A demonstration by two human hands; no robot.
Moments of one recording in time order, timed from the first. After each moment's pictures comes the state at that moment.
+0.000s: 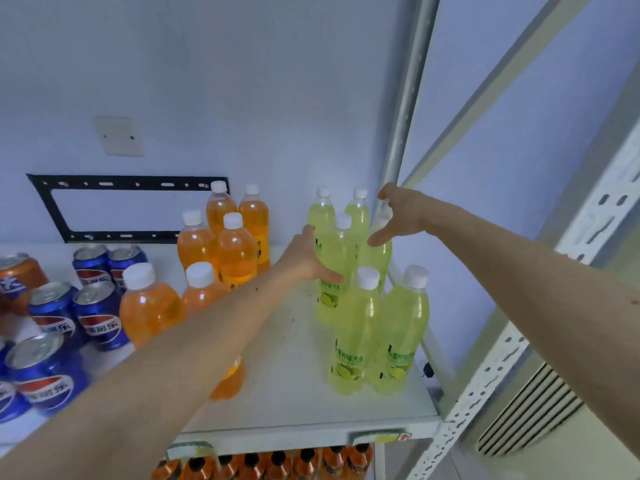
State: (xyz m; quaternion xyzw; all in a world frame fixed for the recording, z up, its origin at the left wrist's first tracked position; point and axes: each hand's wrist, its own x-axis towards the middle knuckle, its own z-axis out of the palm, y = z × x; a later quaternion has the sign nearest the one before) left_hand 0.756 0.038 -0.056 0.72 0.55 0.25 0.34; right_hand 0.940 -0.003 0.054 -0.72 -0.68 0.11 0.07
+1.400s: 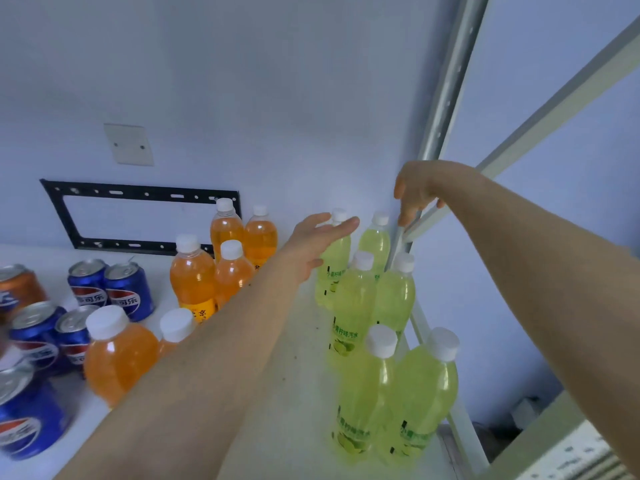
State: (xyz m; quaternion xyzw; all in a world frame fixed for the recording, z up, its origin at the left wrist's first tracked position) left_hand 0.767 0.112 -0.025 0.51 0.46 0.44 0.59; right_hand 0.940 0.103 0.113 -0.74 -0.67 0.03 -0.07
